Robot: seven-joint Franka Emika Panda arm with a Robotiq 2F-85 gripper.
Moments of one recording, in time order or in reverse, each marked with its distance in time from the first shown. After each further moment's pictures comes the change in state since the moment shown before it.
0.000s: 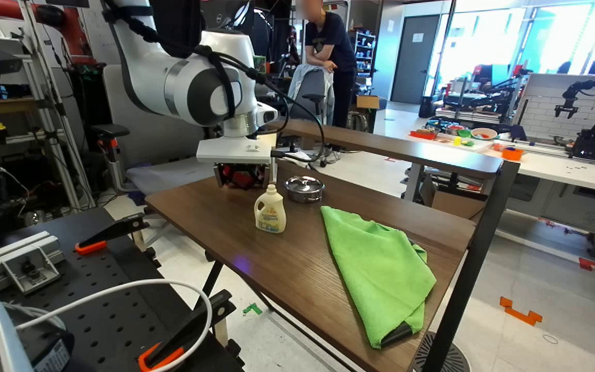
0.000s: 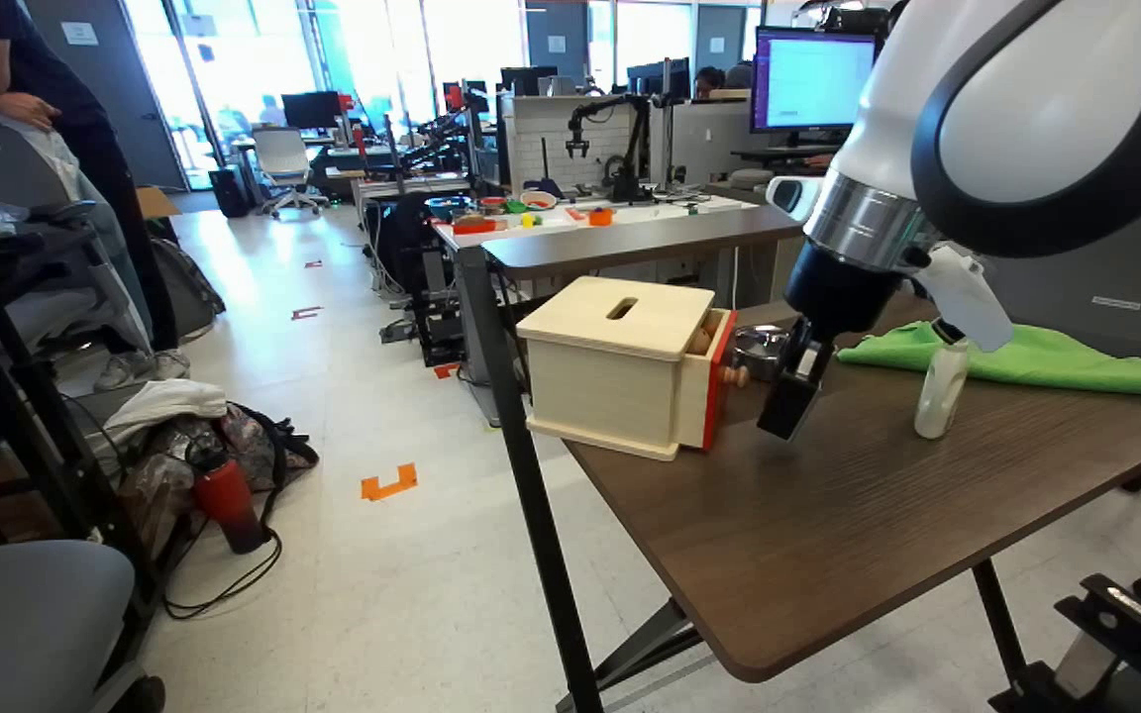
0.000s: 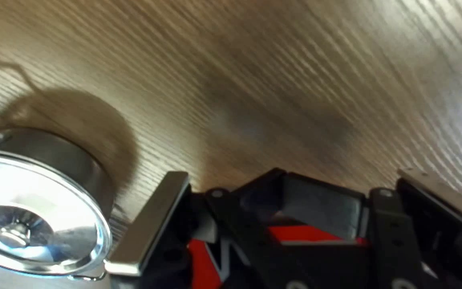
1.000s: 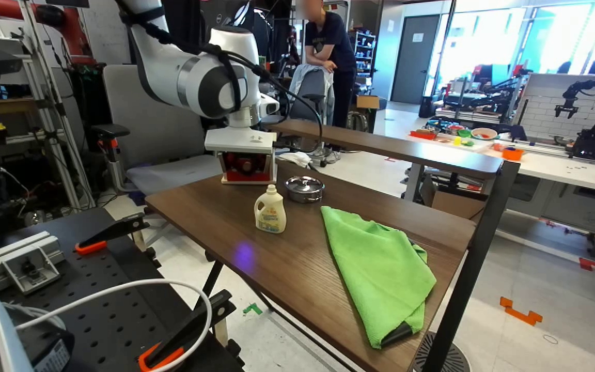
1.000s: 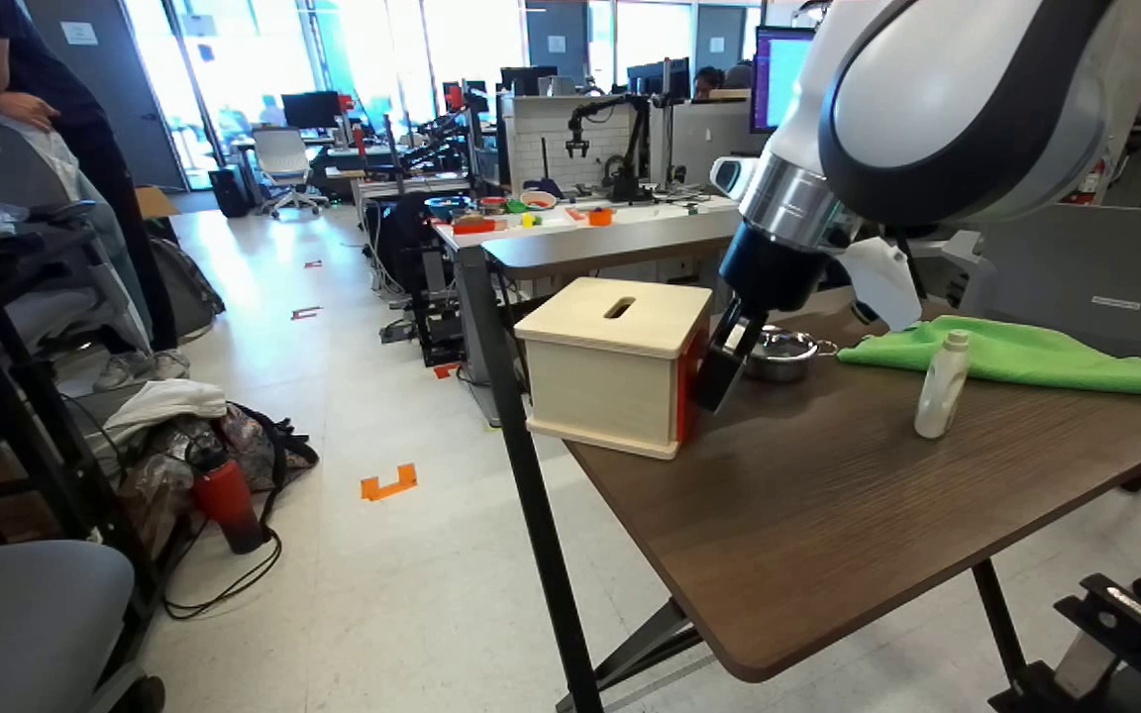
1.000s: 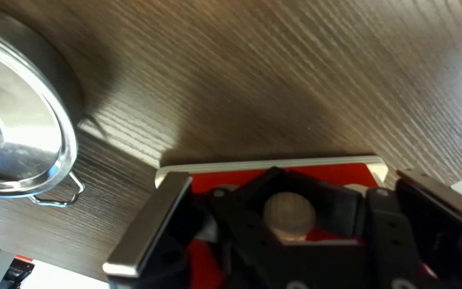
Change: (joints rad) arm 0.000 0.071 0.066 0.151 0.042 -0.049 -0.011
